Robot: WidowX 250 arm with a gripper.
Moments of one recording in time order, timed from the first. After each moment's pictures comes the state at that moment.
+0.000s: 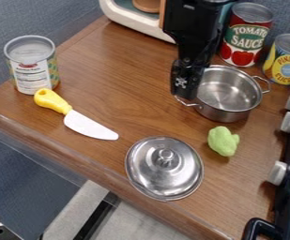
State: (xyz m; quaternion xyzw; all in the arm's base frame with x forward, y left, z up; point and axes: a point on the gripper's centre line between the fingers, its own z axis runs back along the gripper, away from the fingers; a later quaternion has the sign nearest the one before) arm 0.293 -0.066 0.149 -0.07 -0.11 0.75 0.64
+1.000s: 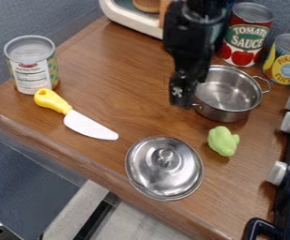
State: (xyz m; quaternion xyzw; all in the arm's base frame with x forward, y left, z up) arm 0.323 -0.056 0.100 -0.05 -0.05 0.75 0.66
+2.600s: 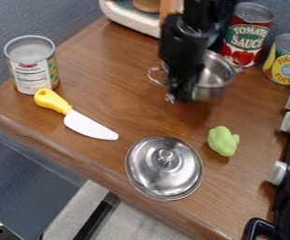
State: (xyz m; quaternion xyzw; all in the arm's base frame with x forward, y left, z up) arm 0.326 -0.041 0.102 -0.07 -0.08 0.74 0.67
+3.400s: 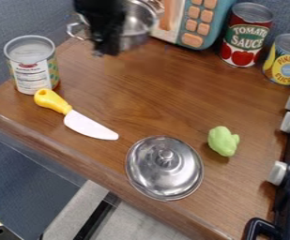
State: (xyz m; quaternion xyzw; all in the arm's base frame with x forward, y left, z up) arm 0.293 0.067 0.138 -0.06 -0.15 0.83 0.54
